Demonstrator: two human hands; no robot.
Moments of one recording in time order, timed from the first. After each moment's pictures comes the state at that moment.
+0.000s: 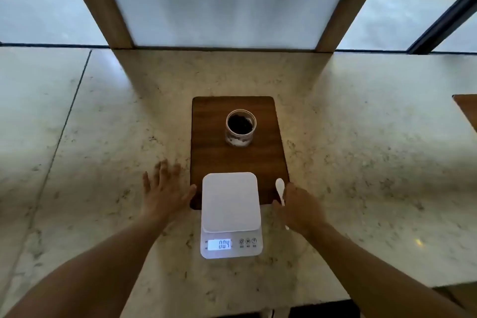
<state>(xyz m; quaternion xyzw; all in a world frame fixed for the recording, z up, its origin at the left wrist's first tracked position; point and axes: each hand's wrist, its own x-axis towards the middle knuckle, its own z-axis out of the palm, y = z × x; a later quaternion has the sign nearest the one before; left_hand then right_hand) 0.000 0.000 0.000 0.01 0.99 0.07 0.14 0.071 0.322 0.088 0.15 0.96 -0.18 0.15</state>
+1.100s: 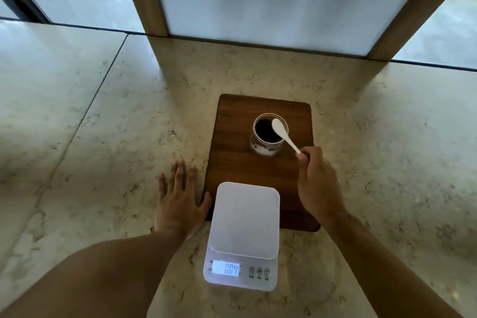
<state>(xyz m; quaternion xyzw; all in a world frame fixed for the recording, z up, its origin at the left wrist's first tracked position) 0.021 0.026 -0.014 -0.01 1.00 0.10 0.01 -0.020 0.312 0.098 0.07 0.95 -0.30 -0.05</state>
